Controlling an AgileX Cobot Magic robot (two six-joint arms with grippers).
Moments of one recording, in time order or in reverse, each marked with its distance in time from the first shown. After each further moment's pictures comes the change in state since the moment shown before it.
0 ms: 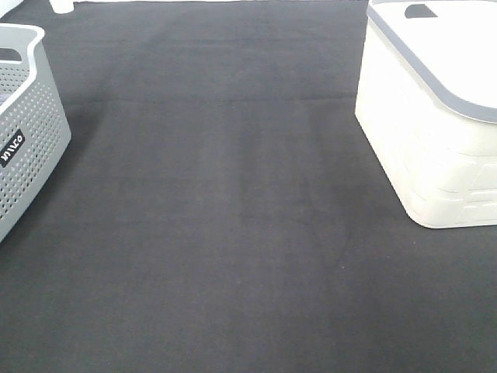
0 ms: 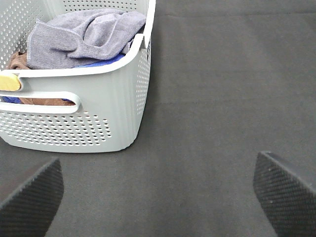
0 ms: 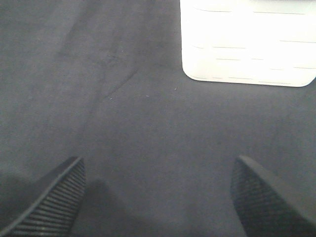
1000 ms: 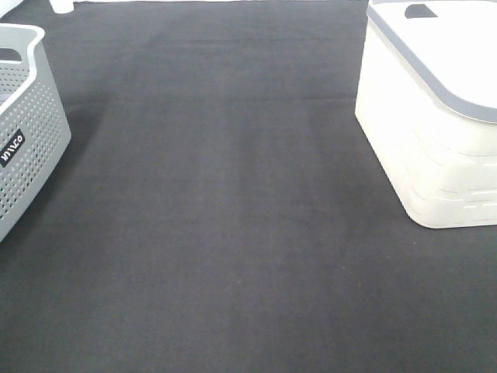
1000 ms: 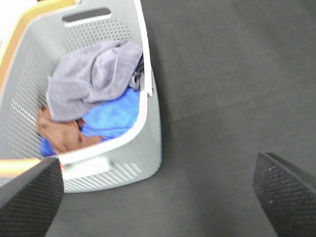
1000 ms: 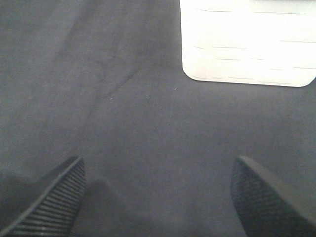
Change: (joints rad) left arm 0.000 0.522 -0.489 -0.008 0.107 0.307; right arm 0.000 0.000 0.000 0.000 0.000 0.000
